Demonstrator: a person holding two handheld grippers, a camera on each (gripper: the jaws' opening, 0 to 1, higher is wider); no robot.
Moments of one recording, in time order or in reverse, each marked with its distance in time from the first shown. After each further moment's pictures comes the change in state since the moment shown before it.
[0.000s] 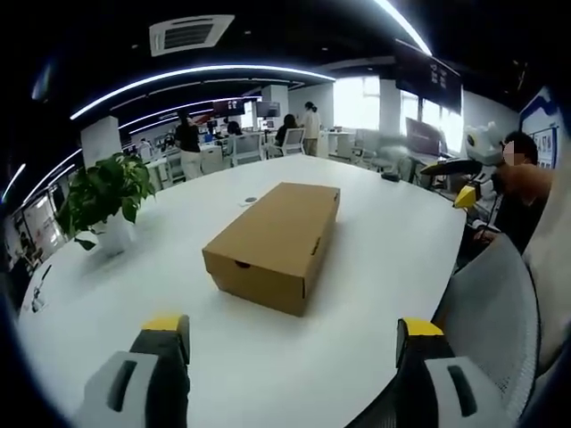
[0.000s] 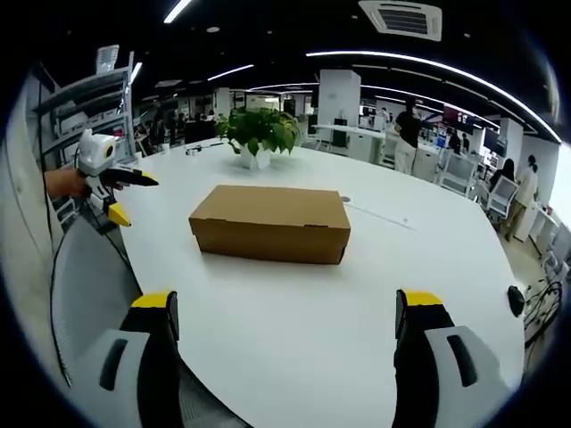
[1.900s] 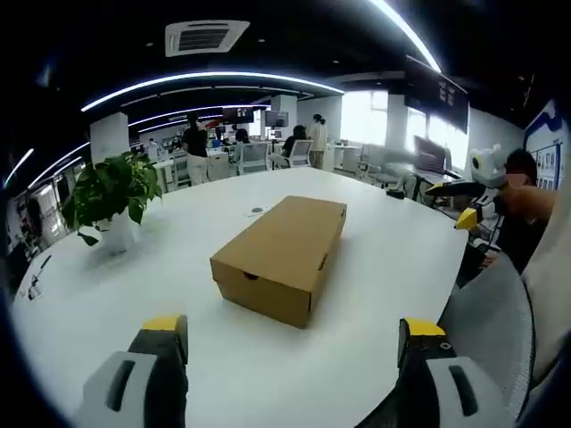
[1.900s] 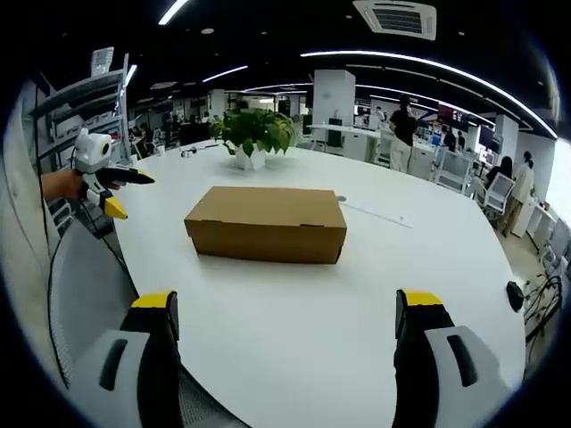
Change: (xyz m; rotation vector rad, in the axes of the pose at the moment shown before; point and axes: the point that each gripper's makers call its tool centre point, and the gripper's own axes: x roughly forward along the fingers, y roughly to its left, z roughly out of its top) left arm -0.002 0.014 0.009 -0.056 -0.060 0.006; right arm 0.002 -0.002 0.000 0.018 -0.003 -0.020
